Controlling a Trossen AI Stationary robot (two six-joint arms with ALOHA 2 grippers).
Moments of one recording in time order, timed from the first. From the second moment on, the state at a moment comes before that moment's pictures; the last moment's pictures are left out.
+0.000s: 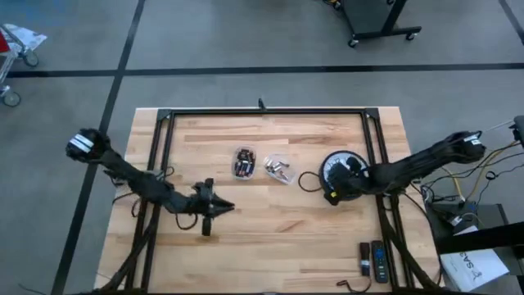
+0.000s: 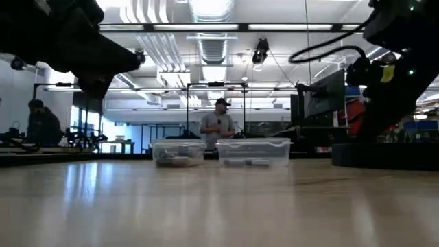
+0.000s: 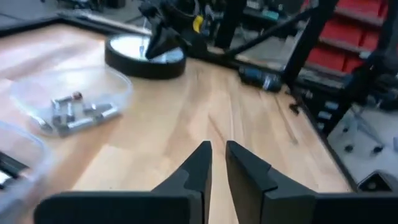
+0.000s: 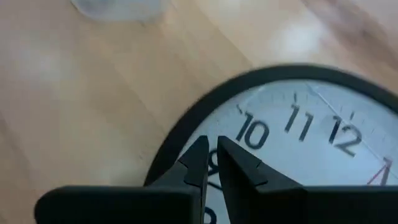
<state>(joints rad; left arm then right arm) -0.53 1.28 0.32 0.69 -0.53 -0.43 0.24 1.10 0.42 -0.48 0.51 0.77</state>
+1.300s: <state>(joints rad) -0.57 1.71 0.75 0.06 -0.32 -0.40 0.62 1.86 1.30 -0.28 0.57 0.59</state>
